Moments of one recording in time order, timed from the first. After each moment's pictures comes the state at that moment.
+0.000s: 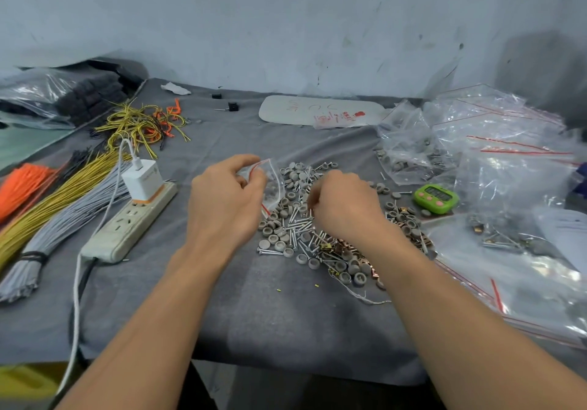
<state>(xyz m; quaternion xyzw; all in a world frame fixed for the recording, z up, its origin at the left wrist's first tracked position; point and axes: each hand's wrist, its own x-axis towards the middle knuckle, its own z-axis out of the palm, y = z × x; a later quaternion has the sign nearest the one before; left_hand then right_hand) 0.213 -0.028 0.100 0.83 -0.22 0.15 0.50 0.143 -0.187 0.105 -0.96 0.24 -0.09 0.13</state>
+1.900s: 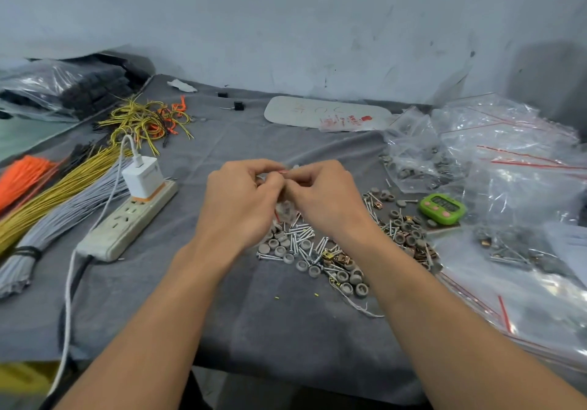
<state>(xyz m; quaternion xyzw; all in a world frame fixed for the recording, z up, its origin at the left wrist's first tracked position) 0.206 -0.040 0.114 0.82 -0.24 0.10 0.51 0.149 -0.165 0.117 -0.87 0.10 -0.22 0.42</state>
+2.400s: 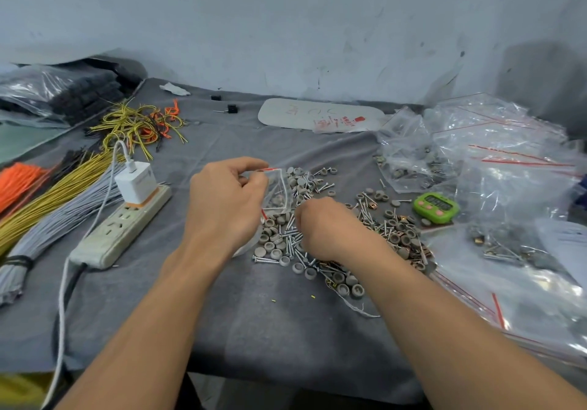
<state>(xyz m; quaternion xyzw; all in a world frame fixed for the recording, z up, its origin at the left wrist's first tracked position) 0.207 -0.035 0.116 0.81 -0.21 0.11 0.53 0.157 -0.185 0.085 -0.98 0.15 0.02 0.09</state>
